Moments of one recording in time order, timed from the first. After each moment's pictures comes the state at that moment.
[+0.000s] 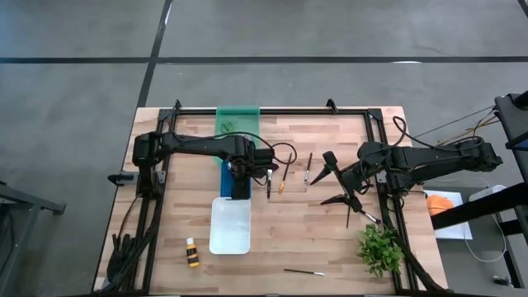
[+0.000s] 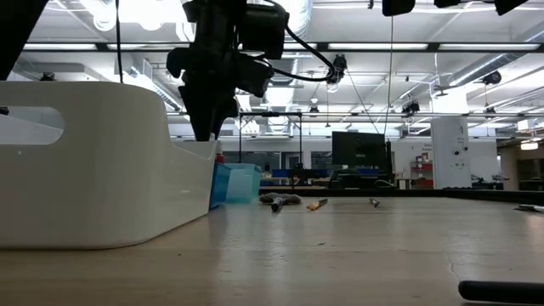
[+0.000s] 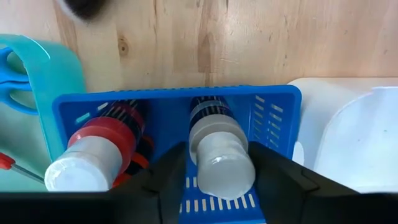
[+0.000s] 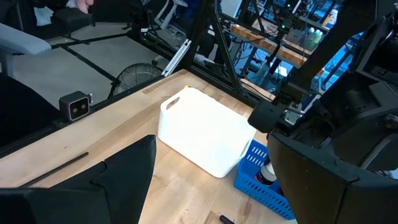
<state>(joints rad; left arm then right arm) 0.10 1.93 1.54 -1.19 0.07 0.08 0.07 0.88 0.68 -0.07 -0.36 -0.39</state>
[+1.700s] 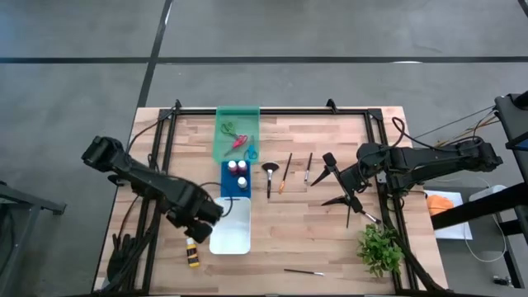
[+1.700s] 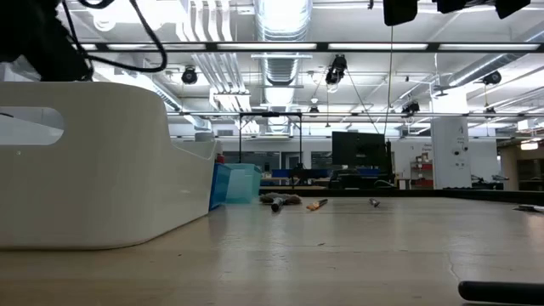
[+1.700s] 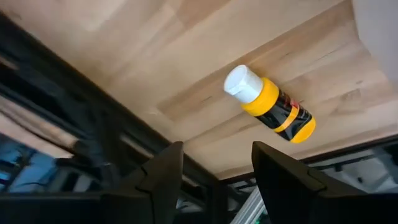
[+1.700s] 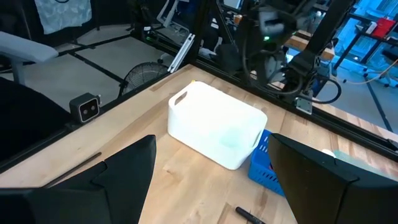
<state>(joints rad) -0.42 1.51 1.02 -1.23 0.46 -1.35 0.07 0.88 0.66 -0.08 -0.37 -0.31</state>
